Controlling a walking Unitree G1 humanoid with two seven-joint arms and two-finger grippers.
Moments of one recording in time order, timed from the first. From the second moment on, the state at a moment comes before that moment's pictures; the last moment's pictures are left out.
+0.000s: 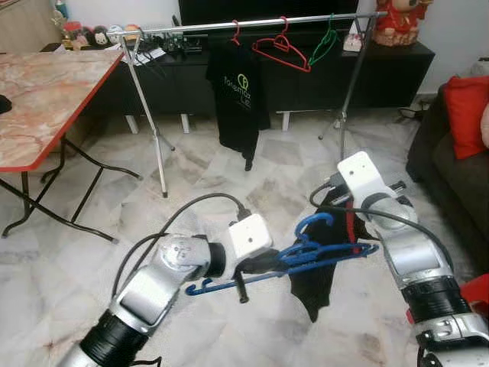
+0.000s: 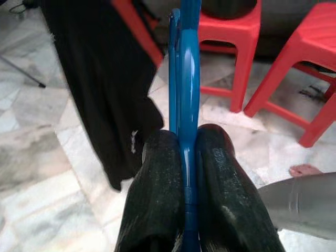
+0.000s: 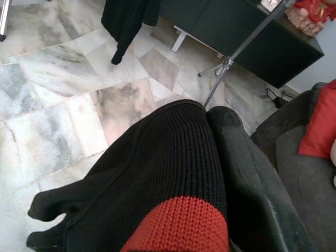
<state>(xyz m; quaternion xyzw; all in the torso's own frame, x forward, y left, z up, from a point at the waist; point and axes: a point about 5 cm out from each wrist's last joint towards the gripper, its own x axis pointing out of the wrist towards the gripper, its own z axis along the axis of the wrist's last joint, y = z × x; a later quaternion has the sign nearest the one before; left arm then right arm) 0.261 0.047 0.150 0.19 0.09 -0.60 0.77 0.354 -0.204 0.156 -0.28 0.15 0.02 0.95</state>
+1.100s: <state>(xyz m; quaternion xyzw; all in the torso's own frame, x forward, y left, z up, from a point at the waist) 0.284 0.050 0.140 0.24 0.10 -0.46 0.85 0.354 -0.207 0.158 -0.28 0.14 0.00 0.95</state>
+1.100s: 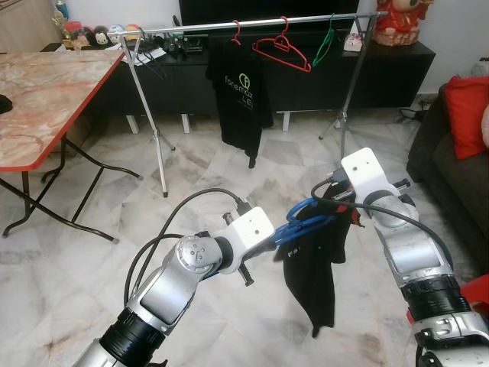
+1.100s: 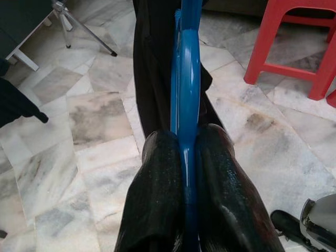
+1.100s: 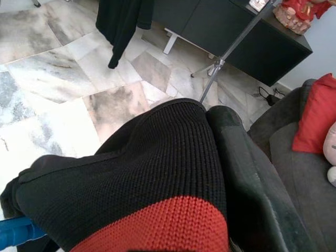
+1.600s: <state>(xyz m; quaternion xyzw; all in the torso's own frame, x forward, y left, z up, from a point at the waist) 0.284 0.051 0.140 0.24 0.10 -0.46 0.85 0.354 -0.207 0.158 -0.28 0.14 0.00 0.95</state>
